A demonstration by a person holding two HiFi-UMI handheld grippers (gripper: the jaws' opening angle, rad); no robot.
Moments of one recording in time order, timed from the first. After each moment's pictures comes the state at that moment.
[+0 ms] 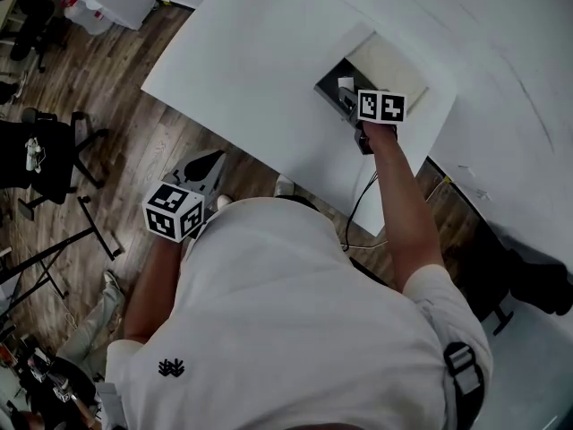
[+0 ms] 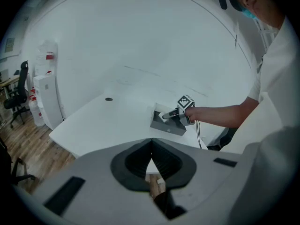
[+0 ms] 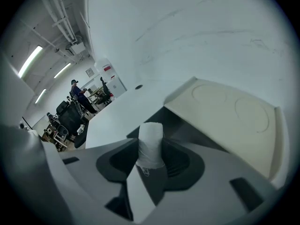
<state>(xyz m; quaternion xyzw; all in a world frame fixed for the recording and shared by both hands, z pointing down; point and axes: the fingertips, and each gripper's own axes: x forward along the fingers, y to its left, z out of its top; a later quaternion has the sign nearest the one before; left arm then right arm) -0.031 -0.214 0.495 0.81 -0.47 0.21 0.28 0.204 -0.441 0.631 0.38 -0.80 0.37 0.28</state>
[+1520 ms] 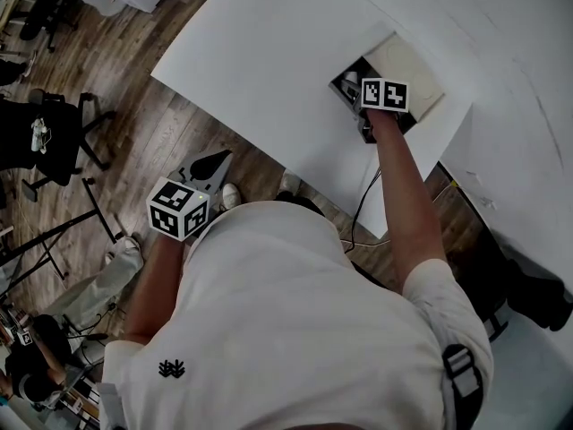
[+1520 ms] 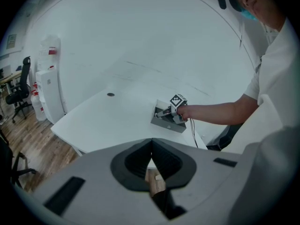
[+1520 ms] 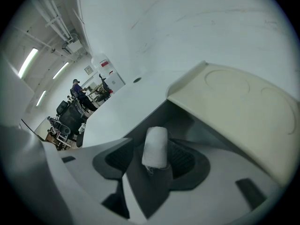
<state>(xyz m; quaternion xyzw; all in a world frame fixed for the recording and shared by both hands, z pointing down) -0.034 -0.204 0.500 0.80 -0.47 0.22 0.30 0.175 -0.460 0.666 0.35 -0.79 0.40 0.30</state>
